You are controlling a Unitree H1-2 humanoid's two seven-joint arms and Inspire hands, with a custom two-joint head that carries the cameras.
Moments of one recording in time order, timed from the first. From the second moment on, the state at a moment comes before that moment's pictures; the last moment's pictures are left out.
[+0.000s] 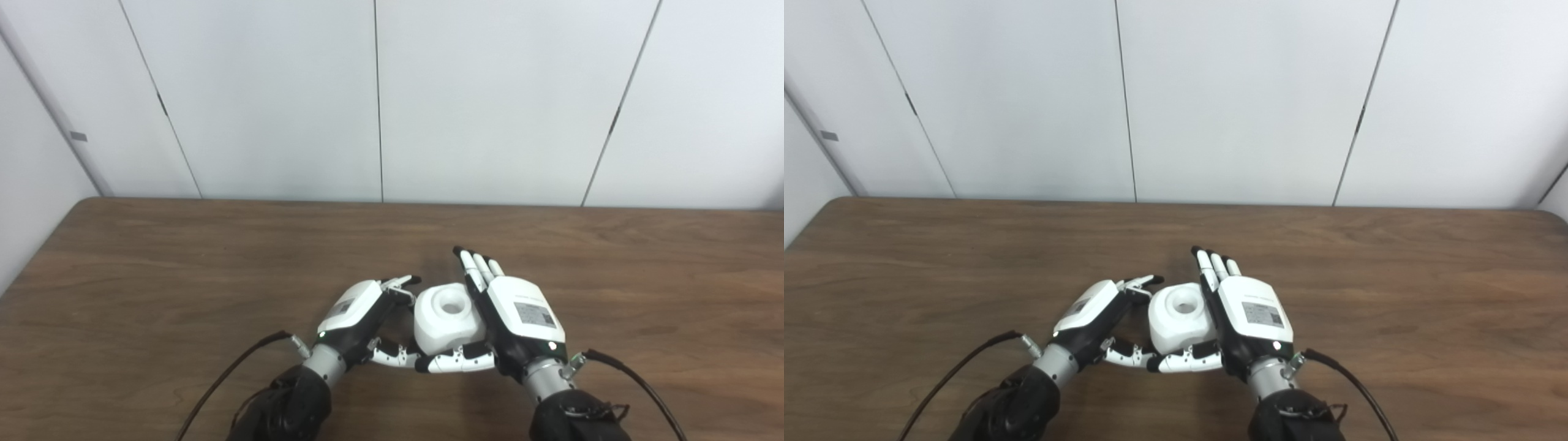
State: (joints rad) left arm -0.23 0.18 -0.34 -0.05 0.59 0.14 -0.21; right arm -0.14 0.02 0.32 -0.39 -1.22 0.31 0.43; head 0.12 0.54
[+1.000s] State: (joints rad) left arm -0.23 0.18 -0.34 -0.05 0.58 0.16 -0.21; right arm -0.14 -0.01 0.32 -0.41 -1.17 0.31 0.44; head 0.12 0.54
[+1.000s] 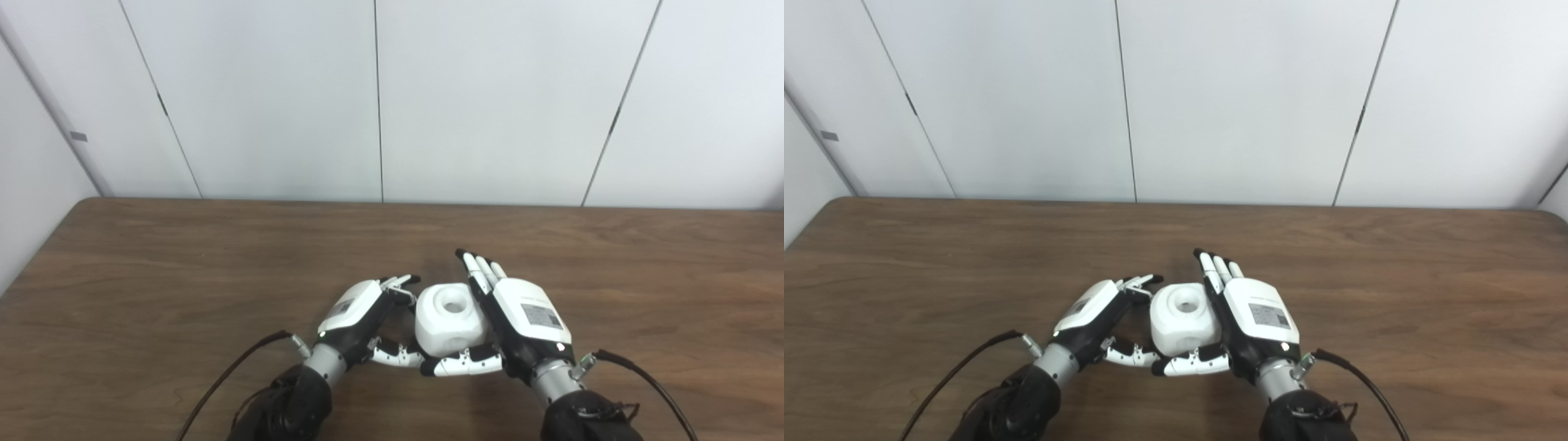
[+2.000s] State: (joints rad) left arm -0.24 0.18 -0.33 -0.05 0.56 0.18 -0.24; right arm -0.14 -0.02 0.32 -0.41 -1.15 0.31 0.44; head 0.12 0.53
